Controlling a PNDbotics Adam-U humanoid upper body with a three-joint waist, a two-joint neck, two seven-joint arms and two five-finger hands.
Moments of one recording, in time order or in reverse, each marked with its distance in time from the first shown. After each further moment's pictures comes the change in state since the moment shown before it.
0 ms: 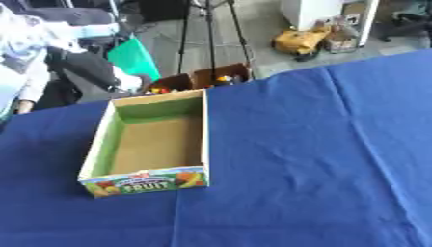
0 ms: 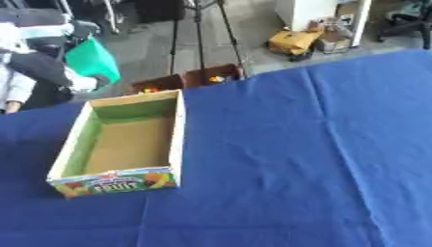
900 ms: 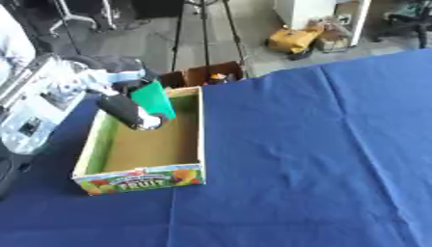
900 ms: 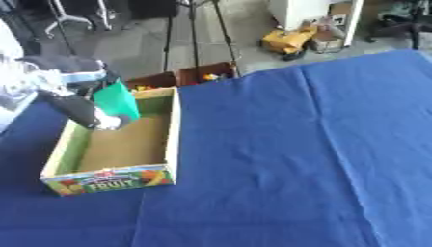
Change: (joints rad) left arm 0.041 -0.076 -0.082 0.084 -0.118 -0.046 0.033; right arm -0.009 0.028 0.001 0.000 -0.017 -0.002 0.009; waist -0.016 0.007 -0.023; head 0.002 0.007
